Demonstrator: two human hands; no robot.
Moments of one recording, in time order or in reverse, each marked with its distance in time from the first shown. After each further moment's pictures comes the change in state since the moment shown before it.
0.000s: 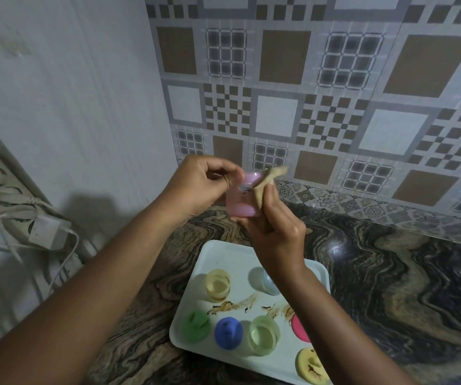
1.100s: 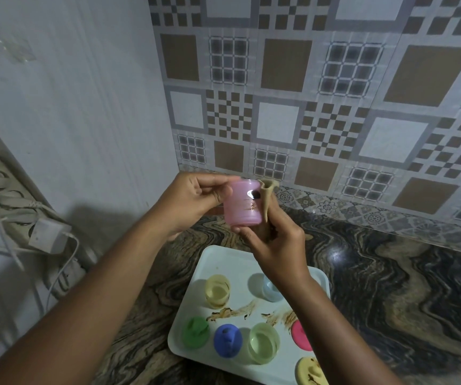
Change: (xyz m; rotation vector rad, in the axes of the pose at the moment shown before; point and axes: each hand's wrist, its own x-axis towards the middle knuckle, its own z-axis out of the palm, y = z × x) left_hand -0.012 -0.011 -0.011 -0.174 -0.068 -0.104; right_hand -0.001 0.001 -0.009 0.122 -0.112 0.209
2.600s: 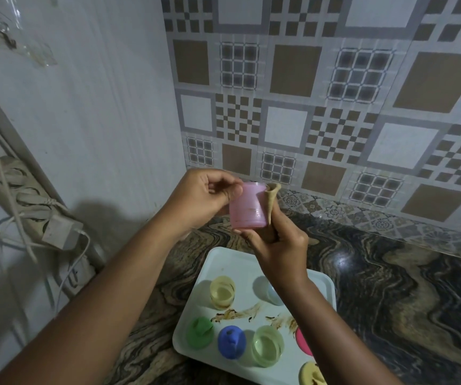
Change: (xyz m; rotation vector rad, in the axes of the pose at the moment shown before) left_hand -0.006 0.016 0.006 0.093 0.112 0.017; right_hand 0.000 -0.006 0.012 -0.007 0.104 -0.122
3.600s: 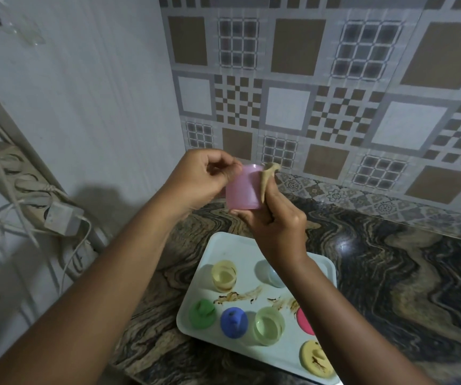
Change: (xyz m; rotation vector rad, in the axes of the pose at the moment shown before) left_hand 0.004 -0.001 0.001 0.076 0.015 0.005; right_hand 0.005 0.004 0.004 -0.089 -0.032 -0.076
